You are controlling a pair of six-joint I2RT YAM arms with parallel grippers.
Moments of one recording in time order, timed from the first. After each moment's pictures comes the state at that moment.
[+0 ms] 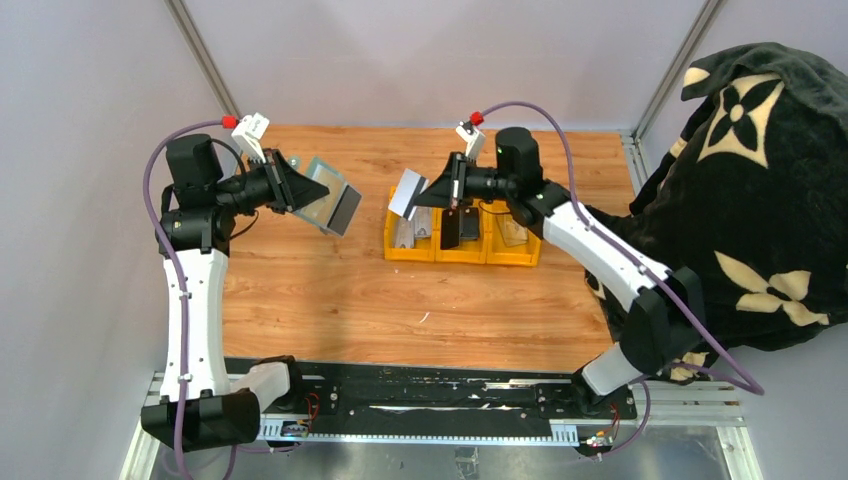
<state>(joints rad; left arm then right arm) 0.16 1.09 1.35 -0.67 0.96 -0.27 0.55 1.48 1.25 0.01 -0.75 0.76</state>
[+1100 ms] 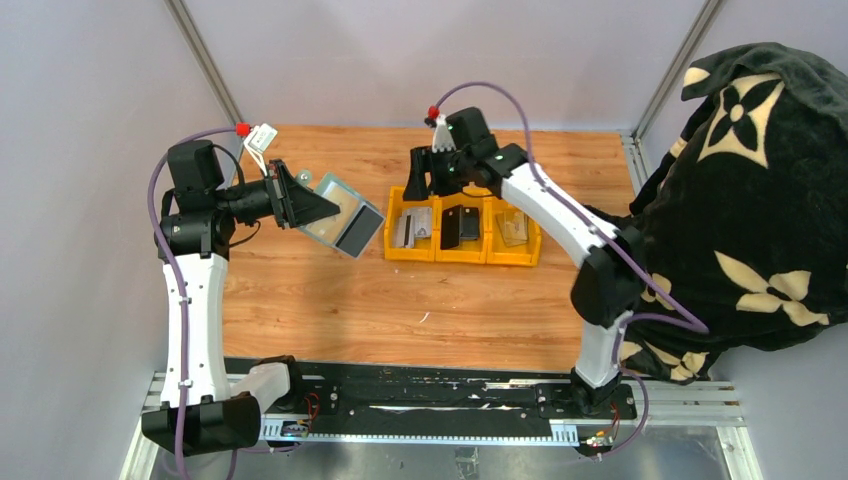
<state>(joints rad) 0.17 1.07 1.35 -0.77 1.26 -0.19 0.62 1.93 1.80 -0.60 -0.36 0.33</state>
